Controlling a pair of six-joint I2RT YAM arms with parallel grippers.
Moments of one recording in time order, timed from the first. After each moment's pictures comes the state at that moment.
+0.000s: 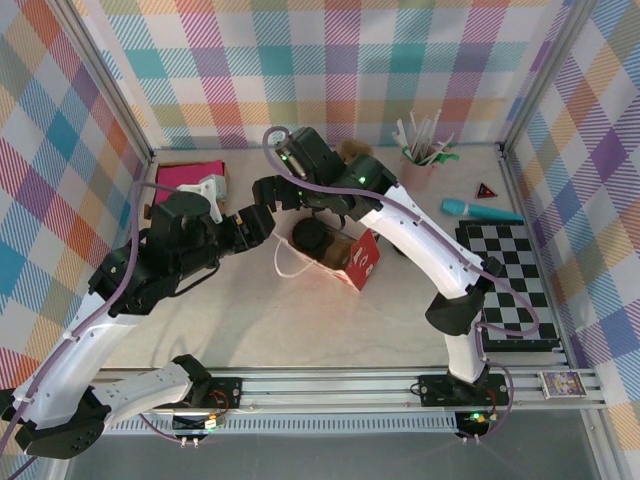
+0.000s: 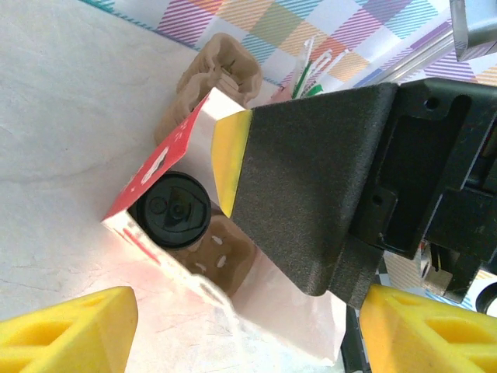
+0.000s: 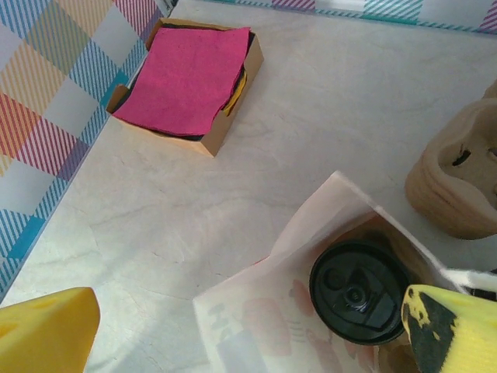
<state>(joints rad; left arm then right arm) -0.69 0.98 1.41 -0.92 -0.12 -0.80 0.96 1.95 2.41 -1.18 0.19 0.51</state>
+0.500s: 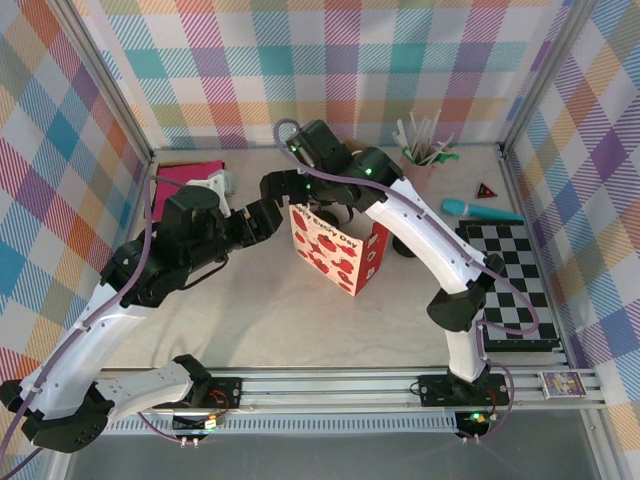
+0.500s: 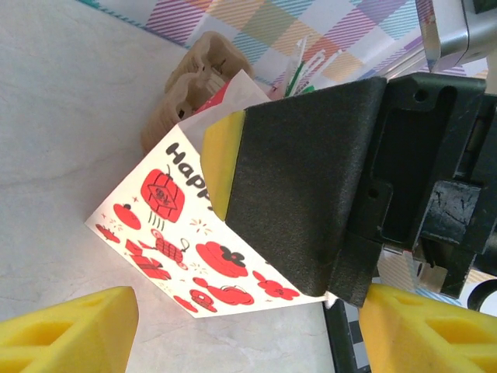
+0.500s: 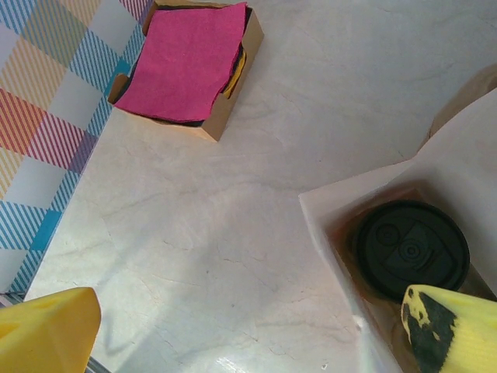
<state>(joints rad) -0.69 1.02 1.40 -0.86 -0.10 -0.82 0.91 1.95 2.40 -1.20 0.09 0.54</state>
